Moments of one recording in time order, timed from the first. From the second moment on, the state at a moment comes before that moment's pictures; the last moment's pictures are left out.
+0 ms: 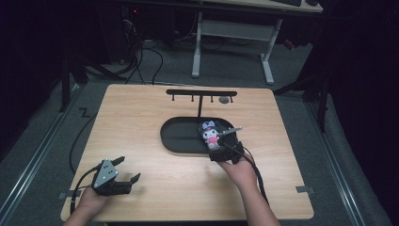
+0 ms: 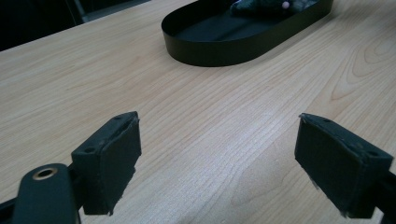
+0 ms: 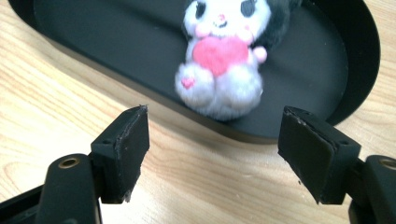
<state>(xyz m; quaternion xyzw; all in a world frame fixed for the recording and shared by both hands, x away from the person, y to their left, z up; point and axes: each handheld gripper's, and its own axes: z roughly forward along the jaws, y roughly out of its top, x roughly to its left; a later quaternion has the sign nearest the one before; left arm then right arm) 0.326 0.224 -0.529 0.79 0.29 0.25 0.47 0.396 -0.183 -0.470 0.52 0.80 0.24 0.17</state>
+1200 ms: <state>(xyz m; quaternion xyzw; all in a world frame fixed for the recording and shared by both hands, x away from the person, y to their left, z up) 0.326 0.223 -0.529 0.80 0.29 0.25 0.47 0.270 -0.230 -0.517 0.51 0.73 0.36 0.28</state>
